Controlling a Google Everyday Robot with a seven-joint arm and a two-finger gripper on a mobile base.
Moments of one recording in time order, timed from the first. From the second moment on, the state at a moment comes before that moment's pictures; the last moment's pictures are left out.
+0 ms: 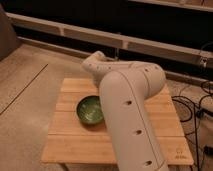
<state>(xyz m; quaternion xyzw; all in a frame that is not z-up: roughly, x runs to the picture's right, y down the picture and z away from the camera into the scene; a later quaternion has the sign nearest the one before) -0.017 0.019 0.936 -0.20 0.25 0.52 0.79</state>
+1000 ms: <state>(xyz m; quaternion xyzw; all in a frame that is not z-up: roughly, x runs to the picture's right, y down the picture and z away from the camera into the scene) -0.068 0.037 0.873 -0.16 0.32 0.49 0.80</state>
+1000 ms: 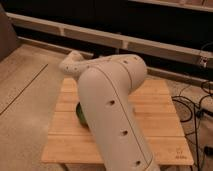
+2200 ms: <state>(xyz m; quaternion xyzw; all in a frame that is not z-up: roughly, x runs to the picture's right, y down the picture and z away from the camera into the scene) -0.060 0.071 0.859 -0.17 0.34 0.51 0.77</state>
